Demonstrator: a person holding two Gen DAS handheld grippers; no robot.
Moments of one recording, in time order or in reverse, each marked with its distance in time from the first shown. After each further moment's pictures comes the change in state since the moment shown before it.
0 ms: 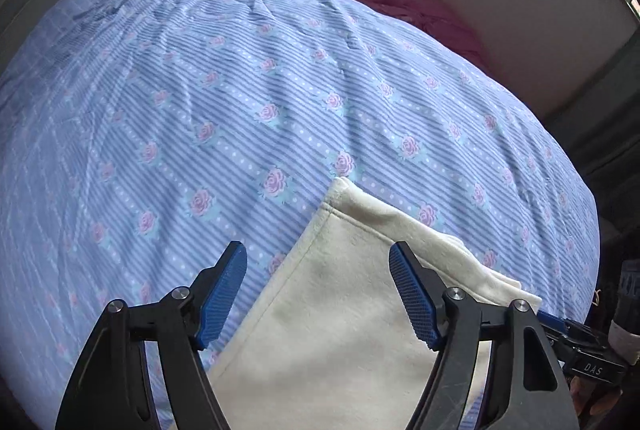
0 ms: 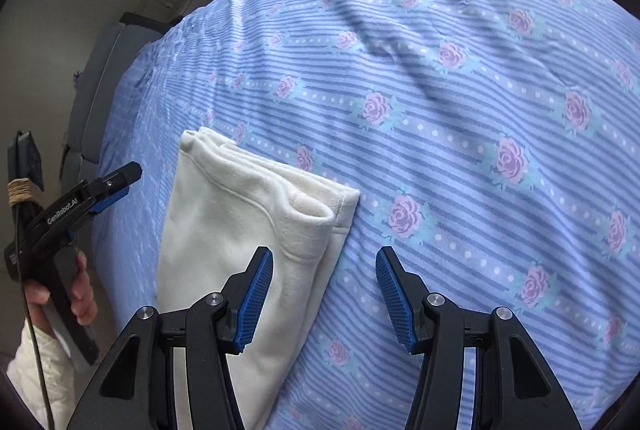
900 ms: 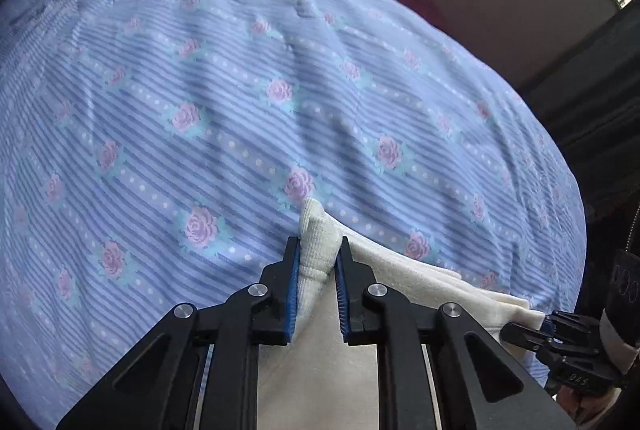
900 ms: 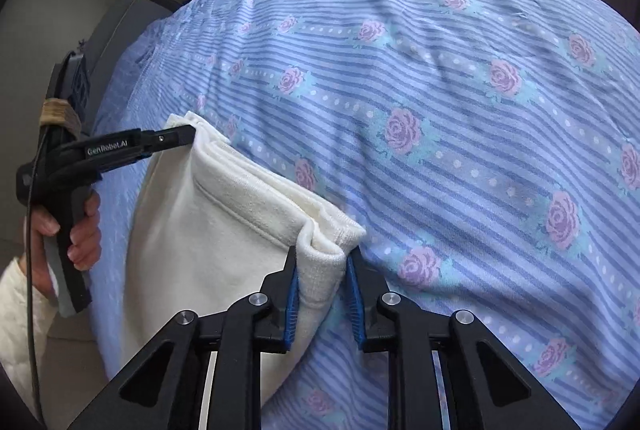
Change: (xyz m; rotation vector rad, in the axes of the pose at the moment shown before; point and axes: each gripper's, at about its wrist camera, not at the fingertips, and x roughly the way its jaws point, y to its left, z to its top) left arm 0.055 -0.012 0.022 0.068 0.021 -0.163; right arm 0.025 0.010 0.021 -0.116 -0.007 -0.008
